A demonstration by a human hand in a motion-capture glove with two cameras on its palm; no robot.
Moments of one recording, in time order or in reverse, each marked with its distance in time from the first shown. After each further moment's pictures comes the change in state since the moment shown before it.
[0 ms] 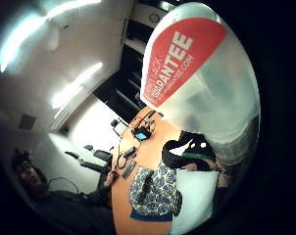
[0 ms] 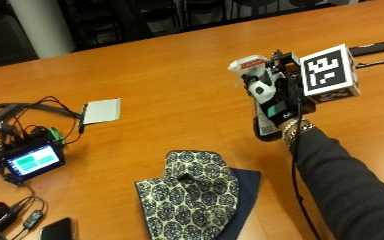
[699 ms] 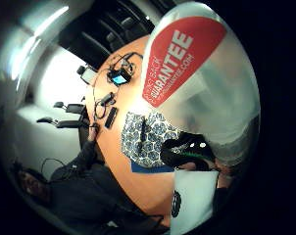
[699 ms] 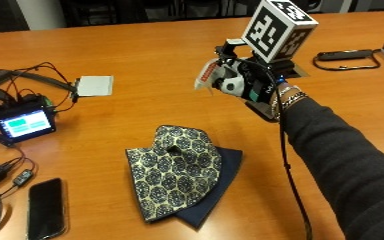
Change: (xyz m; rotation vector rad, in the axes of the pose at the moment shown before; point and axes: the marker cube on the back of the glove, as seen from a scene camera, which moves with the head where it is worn) arm -0.065 -0.034 0.030 -0.517 0.368 -0.294
